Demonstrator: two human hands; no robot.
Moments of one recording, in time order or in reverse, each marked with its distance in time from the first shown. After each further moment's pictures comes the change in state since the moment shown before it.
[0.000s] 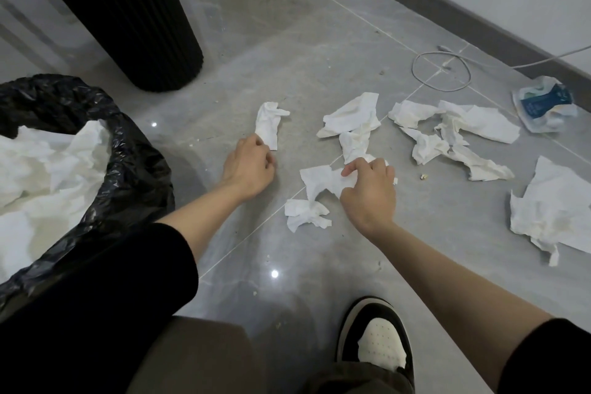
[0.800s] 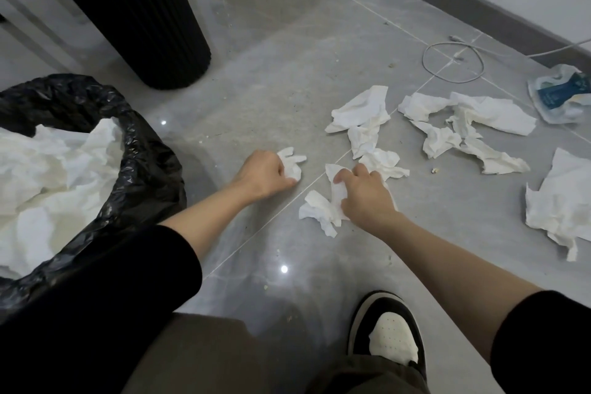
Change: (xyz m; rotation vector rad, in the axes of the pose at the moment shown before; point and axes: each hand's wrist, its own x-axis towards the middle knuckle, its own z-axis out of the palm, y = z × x) left_hand -0.024 0.017 -0.017 -0.068 -0.213 0.052; right_hand 0.003 0.003 0.014 -0.278 -0.327 -0.175
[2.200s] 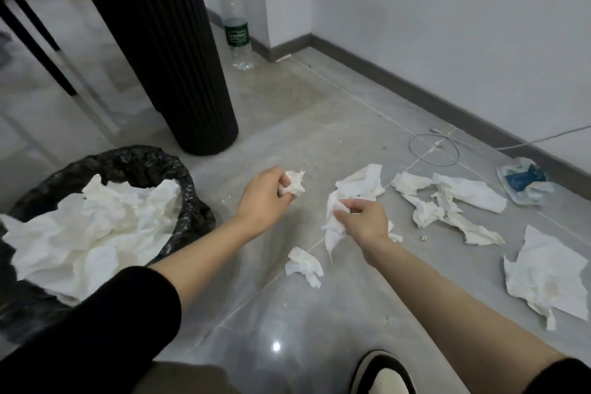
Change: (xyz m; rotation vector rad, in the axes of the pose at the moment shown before) left_hand -0.030 0.012 -0.074 -0.263 0.425 0.055; right_hand -0.013 -0.047 -0.067 0.992 0.265 0.178
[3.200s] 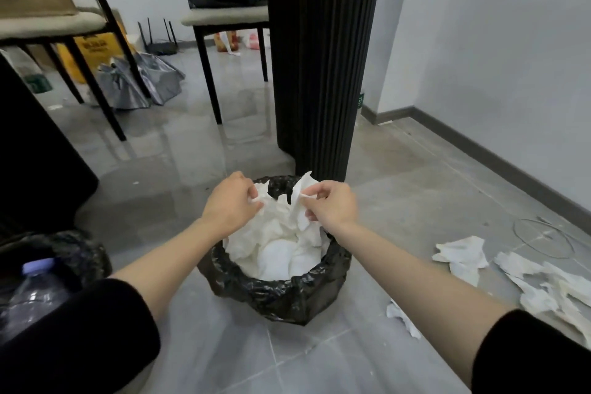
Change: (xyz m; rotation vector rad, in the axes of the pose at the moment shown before) left_hand -0.108 -0.133 -0.245 0.280 0.222 -0.241; right_hand -0.122 -0.173 0.203 -0.132 -0.299 -0.422
